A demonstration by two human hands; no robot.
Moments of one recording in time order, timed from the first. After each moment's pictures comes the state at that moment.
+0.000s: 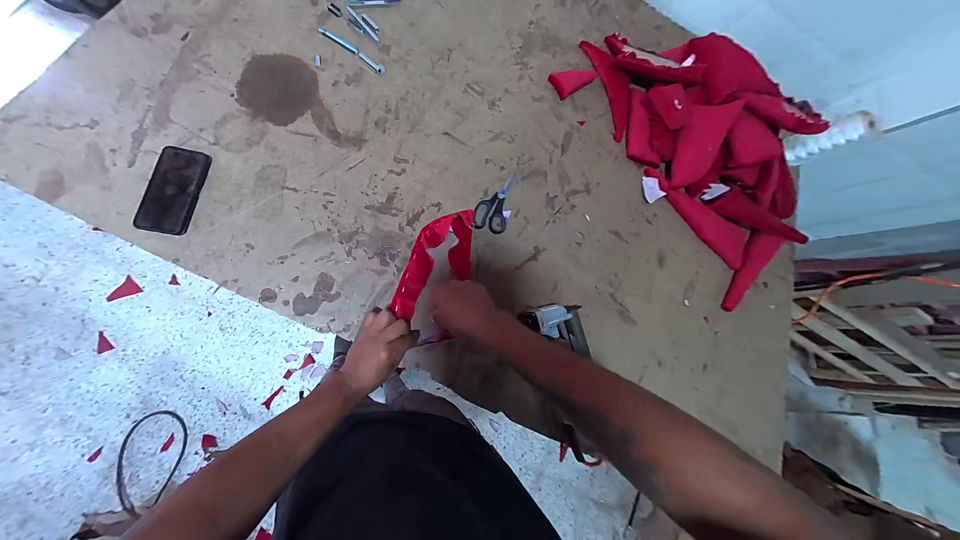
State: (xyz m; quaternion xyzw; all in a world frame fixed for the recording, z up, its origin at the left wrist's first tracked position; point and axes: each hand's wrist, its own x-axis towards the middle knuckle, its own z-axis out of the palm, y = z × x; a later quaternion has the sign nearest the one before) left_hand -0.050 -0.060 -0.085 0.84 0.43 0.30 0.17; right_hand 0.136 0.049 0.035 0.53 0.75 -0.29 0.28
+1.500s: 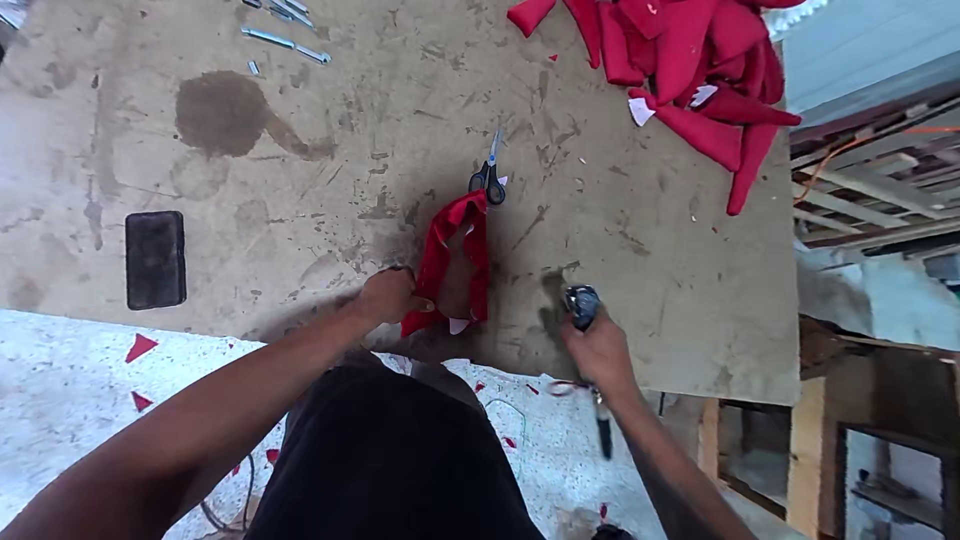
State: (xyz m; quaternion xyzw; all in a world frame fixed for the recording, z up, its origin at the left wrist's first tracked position) left_hand -0.066 0.100 -0.048 0.75 0.45 -0.21 0.44; right_hand 0.246 -0.082 0.041 0.90 0.36 -0.23 -0.06
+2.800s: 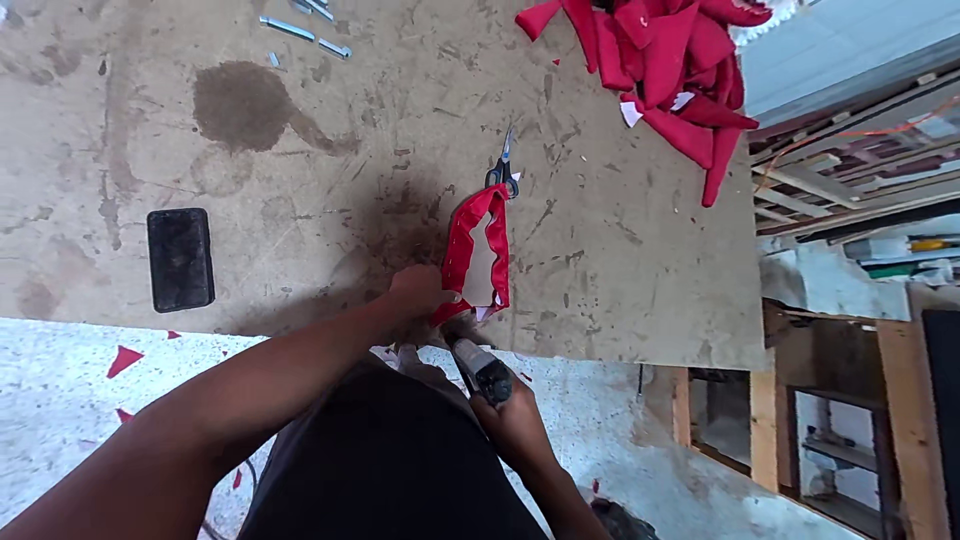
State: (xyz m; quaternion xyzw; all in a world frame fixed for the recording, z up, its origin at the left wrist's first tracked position) left_hand -0.081 0.100 -0.032 0.75 0.41 -0.22 0.46; right_hand 0.017 -0.143 0.052 0.82 0.46 -0.30 -0.14
